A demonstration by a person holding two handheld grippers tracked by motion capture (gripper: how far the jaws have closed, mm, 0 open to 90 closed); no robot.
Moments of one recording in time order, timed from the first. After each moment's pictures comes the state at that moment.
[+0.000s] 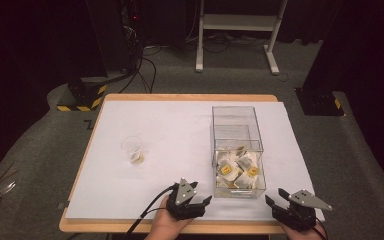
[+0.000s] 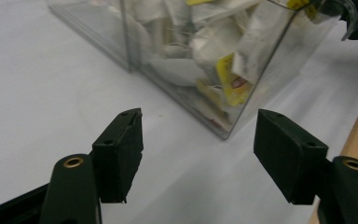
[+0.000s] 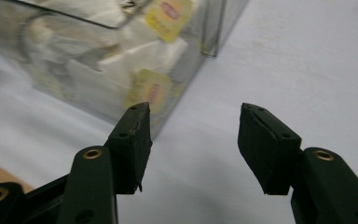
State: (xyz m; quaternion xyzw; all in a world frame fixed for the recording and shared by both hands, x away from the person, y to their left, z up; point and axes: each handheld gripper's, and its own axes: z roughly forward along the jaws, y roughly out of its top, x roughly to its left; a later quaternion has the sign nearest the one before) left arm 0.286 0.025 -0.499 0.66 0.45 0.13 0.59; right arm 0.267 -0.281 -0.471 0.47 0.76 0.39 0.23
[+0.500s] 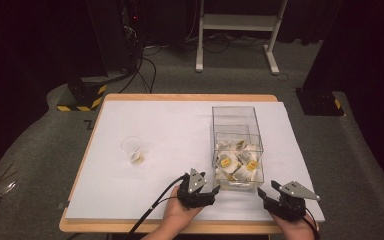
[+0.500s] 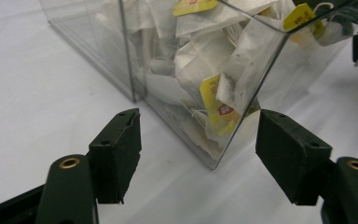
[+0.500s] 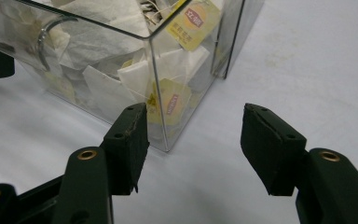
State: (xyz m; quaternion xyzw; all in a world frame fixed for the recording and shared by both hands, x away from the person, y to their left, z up) left arm 0.327 0.007 -0.499 0.64 0.47 0.16 0.59; right arm 0.296 -0.267 -0.474 0.47 0.75 0.40 0.24
